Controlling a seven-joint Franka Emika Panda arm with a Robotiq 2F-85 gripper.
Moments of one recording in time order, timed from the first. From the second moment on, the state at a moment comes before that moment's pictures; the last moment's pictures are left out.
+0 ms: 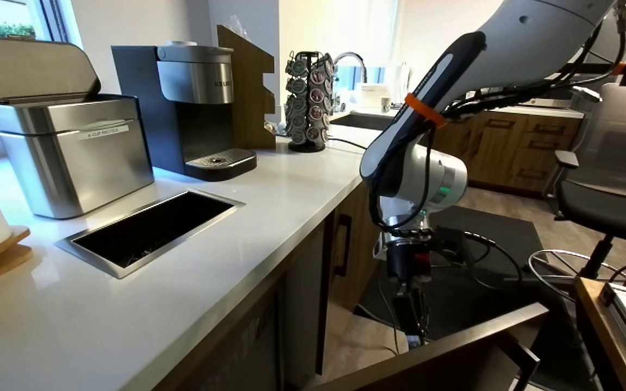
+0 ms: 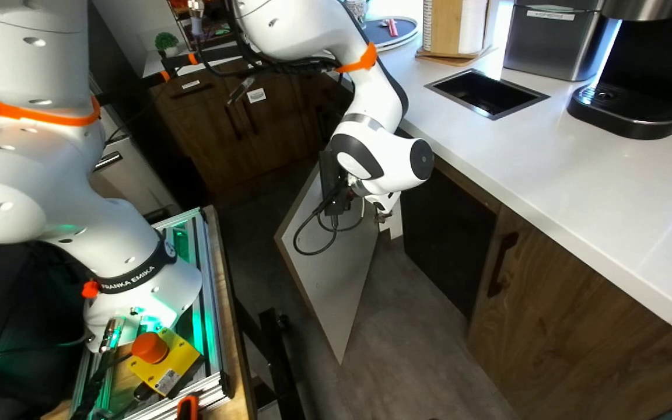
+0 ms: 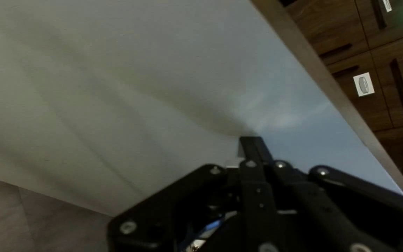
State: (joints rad) arm -0.15 0.58 0.05 -2.19 0.84 1.99 -0.65
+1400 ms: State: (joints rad) arm -0.13 0.61 0.04 -2.06 0.89 1.90 -0.68
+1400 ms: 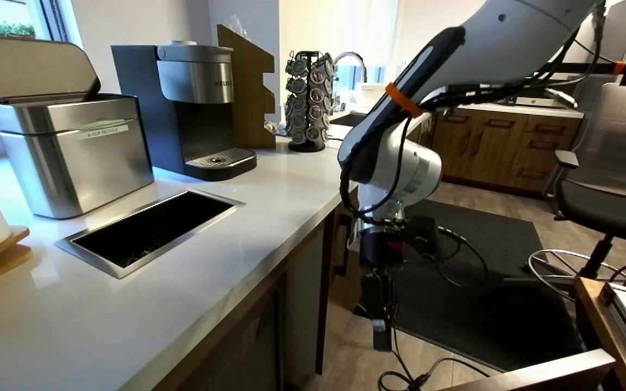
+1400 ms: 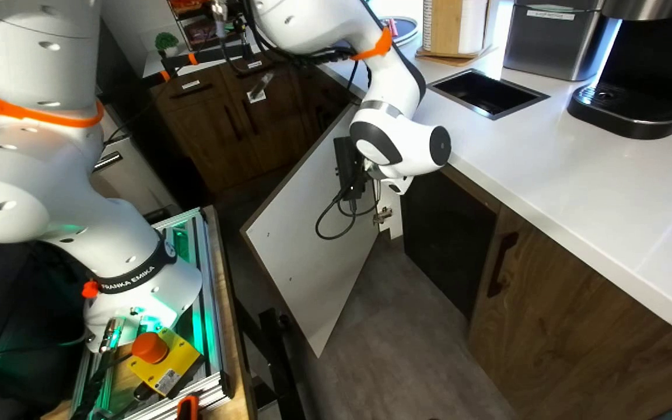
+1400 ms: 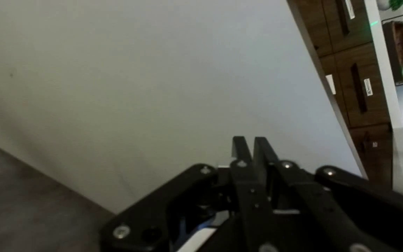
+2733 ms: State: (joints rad) arm -0.22 -0.40 -0.22 -2.45 0.15 2.11 -0.59
